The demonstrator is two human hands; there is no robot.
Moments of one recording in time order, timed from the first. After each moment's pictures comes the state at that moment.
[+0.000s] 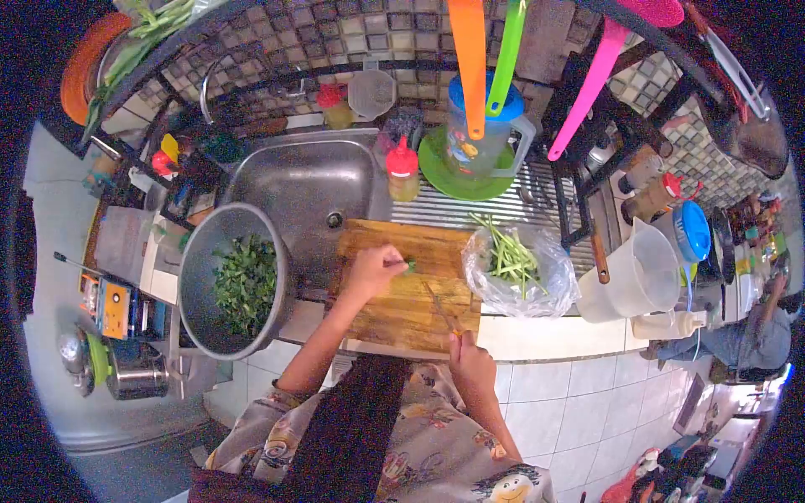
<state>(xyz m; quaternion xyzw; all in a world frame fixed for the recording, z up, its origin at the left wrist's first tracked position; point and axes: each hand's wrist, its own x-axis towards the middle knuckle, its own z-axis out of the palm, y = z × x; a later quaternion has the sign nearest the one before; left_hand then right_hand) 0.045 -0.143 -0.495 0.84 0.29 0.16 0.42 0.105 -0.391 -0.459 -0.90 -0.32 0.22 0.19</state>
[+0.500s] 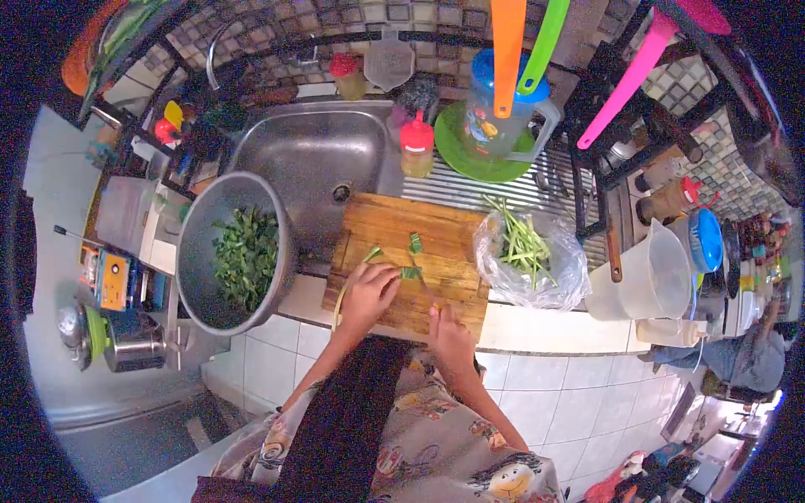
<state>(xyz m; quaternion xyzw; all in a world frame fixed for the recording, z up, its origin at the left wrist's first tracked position) -0.009 -0.206 -0.495 0.89 0.28 0.30 0.22 0.090 -0.358 -0.492 -0.88 -0.37 0.22 0.22</state>
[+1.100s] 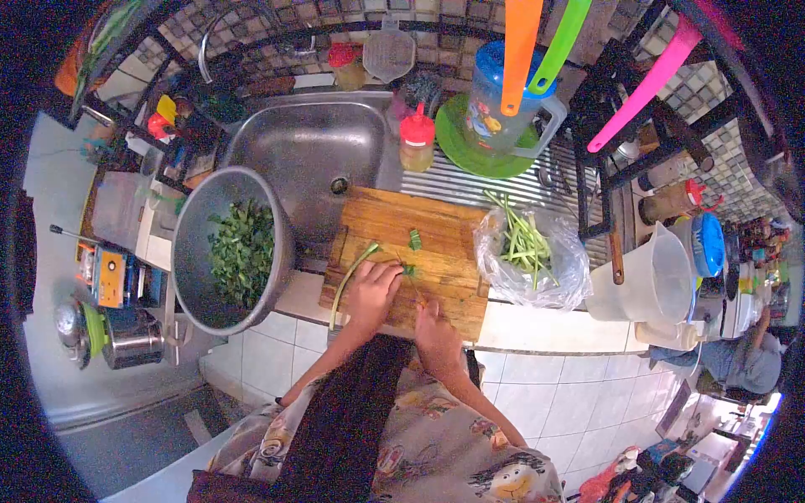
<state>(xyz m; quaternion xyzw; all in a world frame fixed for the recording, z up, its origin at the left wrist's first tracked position) 0.002 -0.213 -0.508 0.88 0.30 0.31 0.19 0.073 -0.335 -0.484 -0.90 -0.34 0.23 0.13</state>
